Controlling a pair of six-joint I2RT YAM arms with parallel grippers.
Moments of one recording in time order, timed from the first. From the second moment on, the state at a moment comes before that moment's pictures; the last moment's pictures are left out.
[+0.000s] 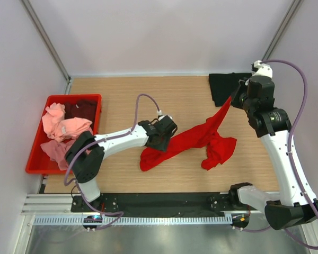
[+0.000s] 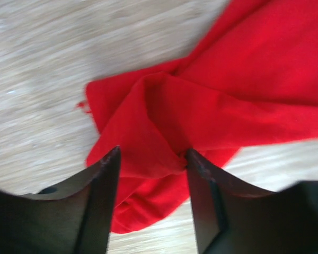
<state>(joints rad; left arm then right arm) -0.91 1.75 1.25 -0.66 -0.25 -0.53 0.17 1.10 1.38 -0.70 0.21 0.35</state>
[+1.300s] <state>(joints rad) -0.41 1.70 1.08 -0.49 0.04 -0.46 0.17 1.07 1.30 -0.67 0.12 0.39</state>
